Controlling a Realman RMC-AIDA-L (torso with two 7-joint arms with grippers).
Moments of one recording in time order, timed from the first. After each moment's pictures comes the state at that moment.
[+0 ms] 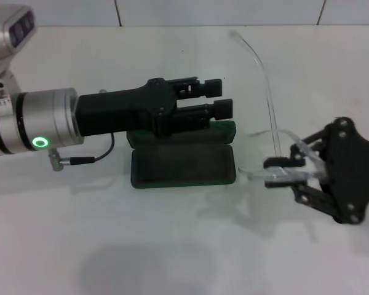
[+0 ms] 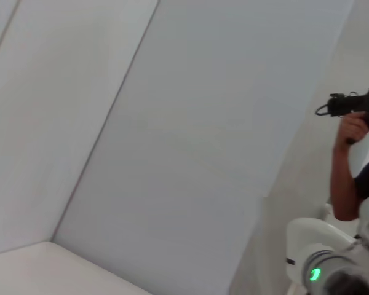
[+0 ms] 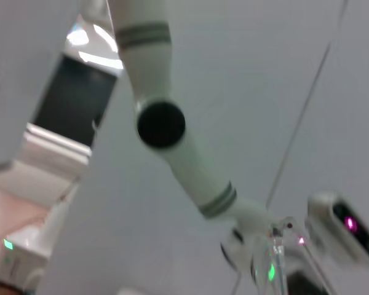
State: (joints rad) left arm -0.63 -2.04 1.03 0.46 1.50 1.68 -1.47; right arm 0.37 2.02 -1.20 -0.88 -1.41 -1.86 0.80
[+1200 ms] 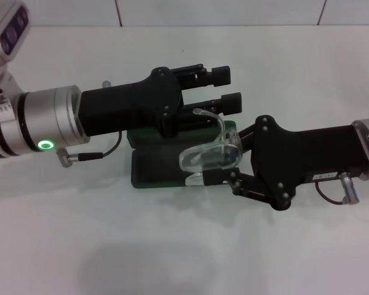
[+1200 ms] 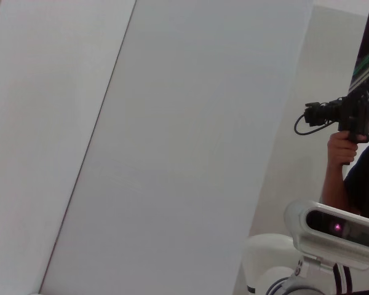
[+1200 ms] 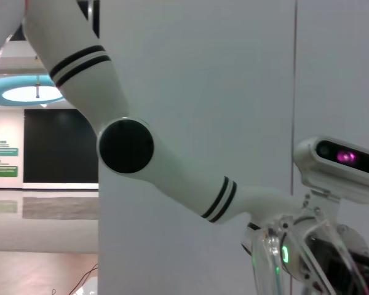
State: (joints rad) left arm -0.62 -2.07 1.01 0.47 1.47 1.71 -1.33; right arm 0.58 2.02 -1.36 -0.65 -1.35 -1.72 1.08
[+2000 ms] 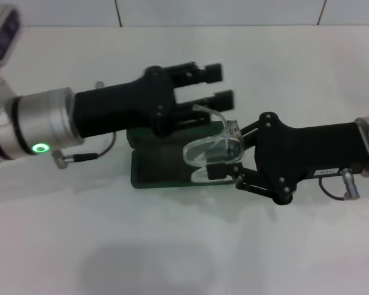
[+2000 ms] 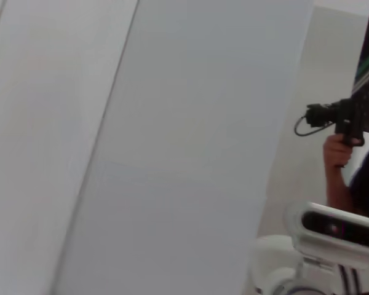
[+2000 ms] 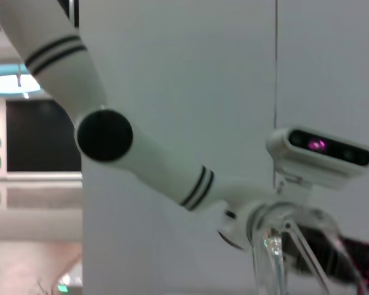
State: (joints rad) left arm -0.60 -2.08 0.98 0.47 1.47 1.71 -1.30; right arm 0.57 2.01 -1.35 -0.66 -1.36 -1.69 1.09
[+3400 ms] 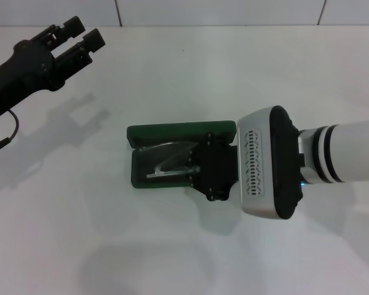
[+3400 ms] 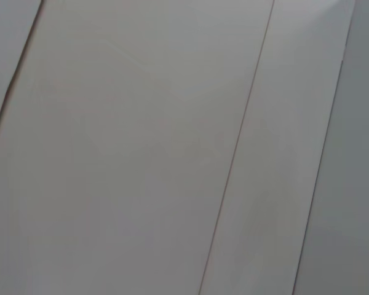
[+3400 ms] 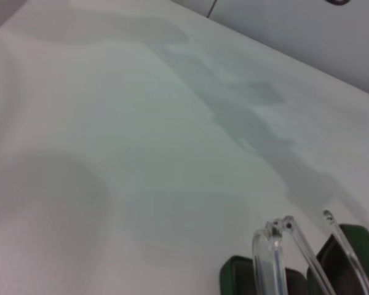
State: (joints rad) left arm -0.44 -2.05 0.62 0.48 1.49 1.62 -1.22; right arm 0.45 2.03 -1.99 -1.25 -1.96 -0.74 1.54
